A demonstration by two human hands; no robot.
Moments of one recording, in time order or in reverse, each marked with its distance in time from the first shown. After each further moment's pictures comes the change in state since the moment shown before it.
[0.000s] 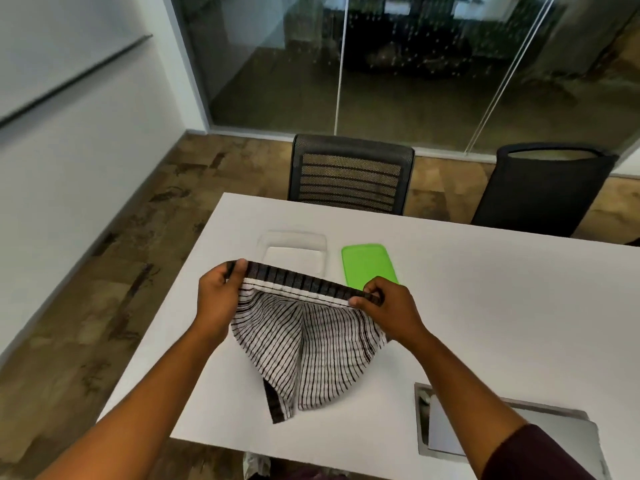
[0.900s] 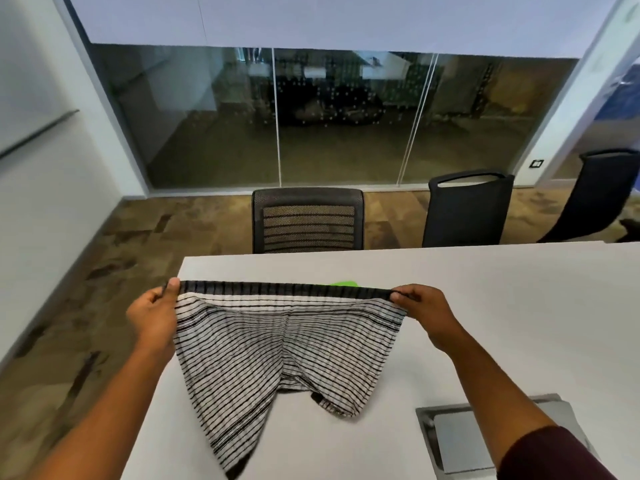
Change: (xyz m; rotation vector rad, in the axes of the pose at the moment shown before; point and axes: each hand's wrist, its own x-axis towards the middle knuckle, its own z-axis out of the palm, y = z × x) left_hand 0.111 0.045 -0.055 -0.086 0.211 0.007; right_hand 0.001 -0.021 -0.080 0.449 0.239 0.164
